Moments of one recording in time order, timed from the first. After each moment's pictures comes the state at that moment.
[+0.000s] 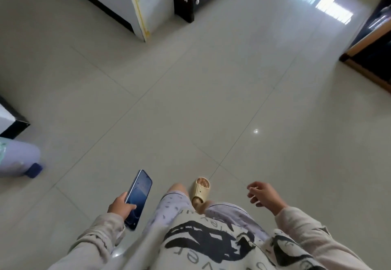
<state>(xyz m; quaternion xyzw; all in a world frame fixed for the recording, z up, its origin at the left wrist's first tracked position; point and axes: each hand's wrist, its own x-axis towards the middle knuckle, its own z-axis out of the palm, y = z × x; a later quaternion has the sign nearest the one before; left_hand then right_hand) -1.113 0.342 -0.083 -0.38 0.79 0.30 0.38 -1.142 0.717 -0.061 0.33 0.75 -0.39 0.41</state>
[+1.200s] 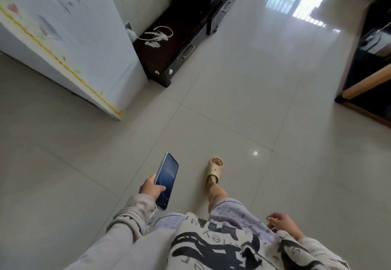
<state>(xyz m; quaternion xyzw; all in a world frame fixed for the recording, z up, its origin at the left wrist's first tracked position) -1.765 0.498 -0.070 -0.27 0.82 0.34 0.37 -1.630 0.828 -0.074 0.44 0.71 -0.38 0.40</state>
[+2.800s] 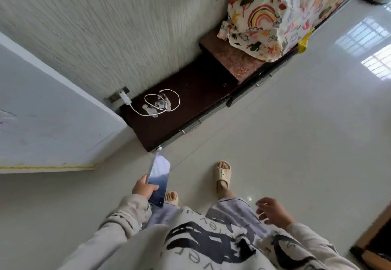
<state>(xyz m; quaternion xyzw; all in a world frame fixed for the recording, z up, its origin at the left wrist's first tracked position) -2.394 0.685 -0.078 -0.48 0.71 0.42 0.29 -2.419 1.031 -0.077 0.30 0.75 -0.34 0.47</state>
